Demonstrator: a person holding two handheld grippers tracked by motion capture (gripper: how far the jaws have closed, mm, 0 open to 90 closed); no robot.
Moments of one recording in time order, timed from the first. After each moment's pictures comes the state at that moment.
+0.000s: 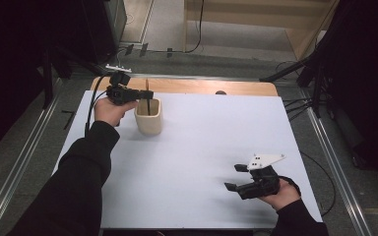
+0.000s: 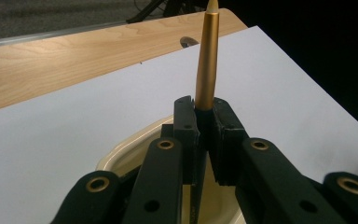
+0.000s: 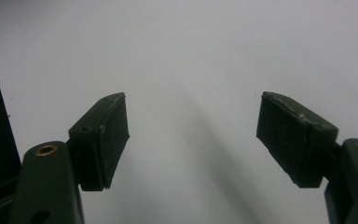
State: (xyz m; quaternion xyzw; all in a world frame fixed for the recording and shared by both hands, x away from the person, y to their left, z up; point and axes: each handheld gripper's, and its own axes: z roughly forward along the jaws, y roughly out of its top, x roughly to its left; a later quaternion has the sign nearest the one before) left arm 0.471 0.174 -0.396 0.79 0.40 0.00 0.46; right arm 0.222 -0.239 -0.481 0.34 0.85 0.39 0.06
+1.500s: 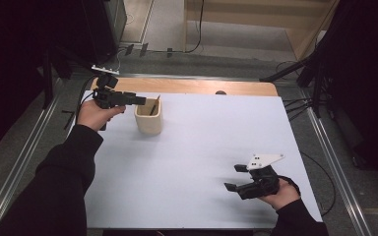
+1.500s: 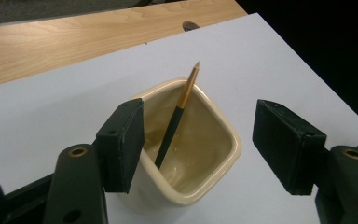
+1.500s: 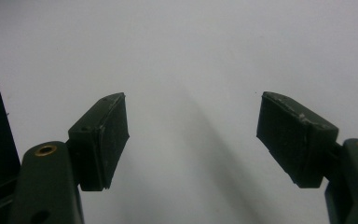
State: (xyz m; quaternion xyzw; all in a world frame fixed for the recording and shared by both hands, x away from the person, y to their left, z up) left arm 0.450 0.206 -0.383 0.80 0.41 -0.01 0.44; right arm 0.223 -0.238 -0.483 0.35 0.85 0.39 0.06
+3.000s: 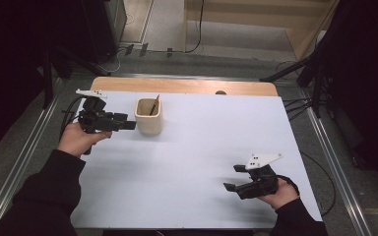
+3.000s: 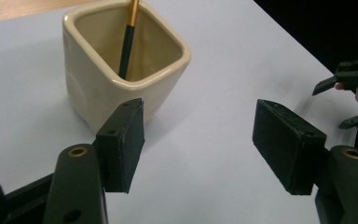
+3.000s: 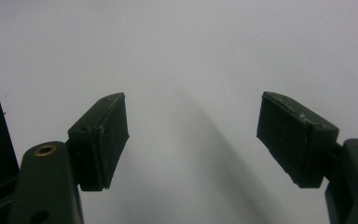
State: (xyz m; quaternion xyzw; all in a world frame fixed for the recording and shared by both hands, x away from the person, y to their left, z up) left arm 0.384 0.229 -0.395 0.82 0.37 -0.03 0.43; right arm 0.225 -0.237 -0.485 0.35 0.86 0.38 0.05
